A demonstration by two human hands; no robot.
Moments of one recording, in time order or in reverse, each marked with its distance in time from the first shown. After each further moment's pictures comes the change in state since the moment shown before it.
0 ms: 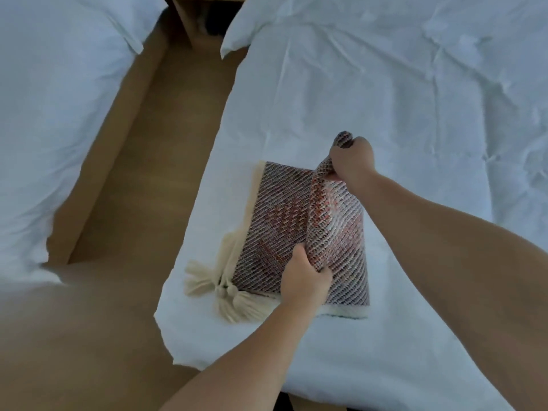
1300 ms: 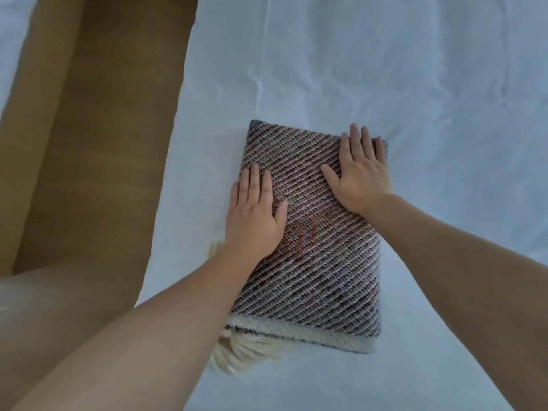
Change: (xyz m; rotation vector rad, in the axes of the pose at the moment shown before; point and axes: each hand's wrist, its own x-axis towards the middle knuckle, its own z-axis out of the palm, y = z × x) left_hand 0.223 -0.113 -0.030 0.816 0.037 0.430; right_hand 0.095 0.155 0.090 -1.195 -0.006 -0.482
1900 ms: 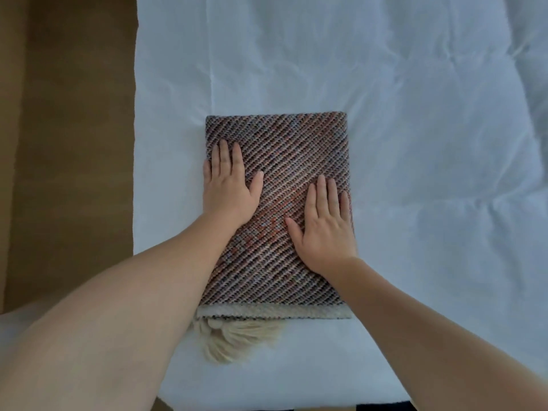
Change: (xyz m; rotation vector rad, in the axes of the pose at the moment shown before) left_hand 0.036 0.002 0.004 0.065 -0.010 0.043; right_hand -0.133 -0.056 0.037 0.165 0.030 0.153
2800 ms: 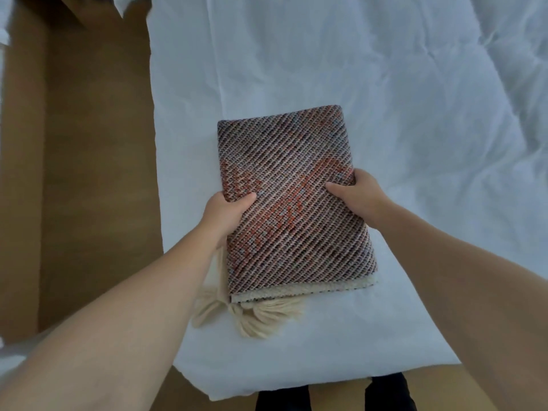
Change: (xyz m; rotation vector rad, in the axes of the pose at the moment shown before) left_hand -0.057 -0.042 -0.039 -1.087 -0.322 -0.424; right_hand 0.018 0.038 -0.054 1.113 -0.189 0.577
